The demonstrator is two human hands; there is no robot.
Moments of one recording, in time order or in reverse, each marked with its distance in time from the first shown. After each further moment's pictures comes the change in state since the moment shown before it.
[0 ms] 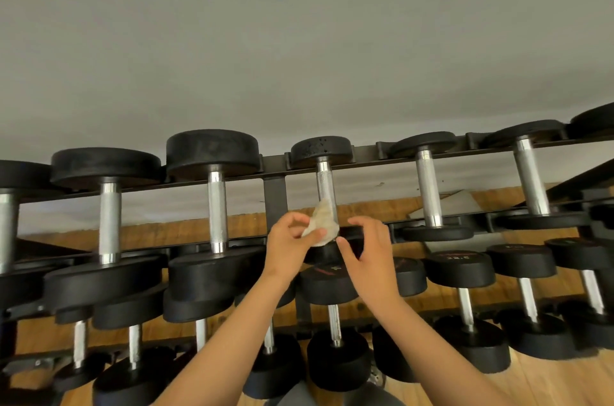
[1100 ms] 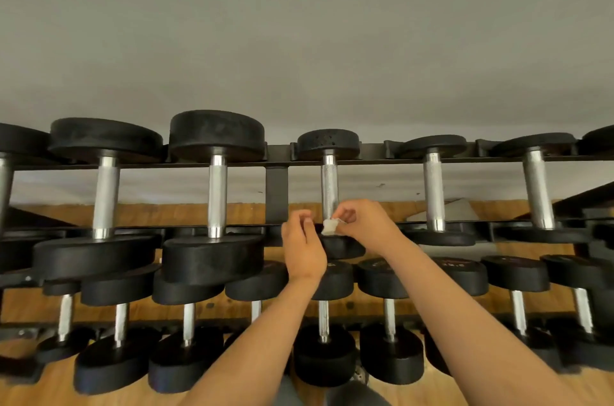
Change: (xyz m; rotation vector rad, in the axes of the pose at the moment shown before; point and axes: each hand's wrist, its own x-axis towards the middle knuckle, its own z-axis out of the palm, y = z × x) left_hand 0.003 -0.038 0.053 0.048 0.348 0.090; right_hand 0.074 -0.015 -0.016 -0.152 -0.594 0.061
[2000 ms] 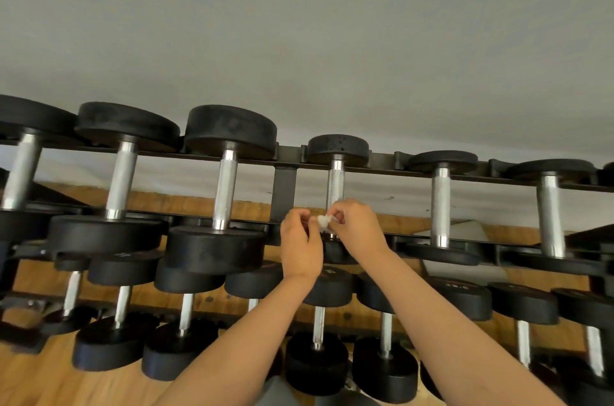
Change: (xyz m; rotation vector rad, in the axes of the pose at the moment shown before) left_hand 0.003 0.005 -0.004 0.066 0.038 0.082; right_hand 0.015 -0.004 0.021 -0.182 0.163 -0.141
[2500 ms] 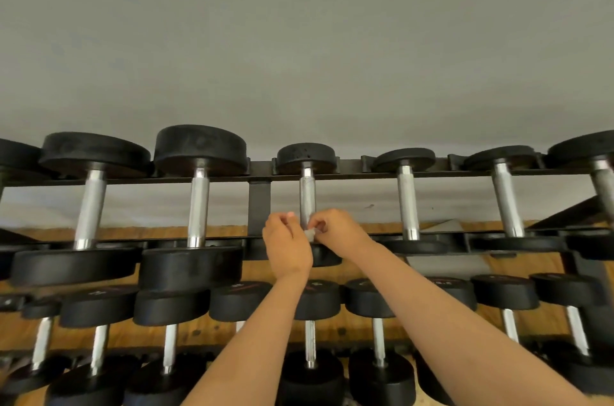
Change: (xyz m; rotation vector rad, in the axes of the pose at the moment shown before) left_hand -0.003 0.026 0.017 0.044 0.148 -0.077; right_hand -0.009 0.015 -0.015 0.063 -0.157 -0.044
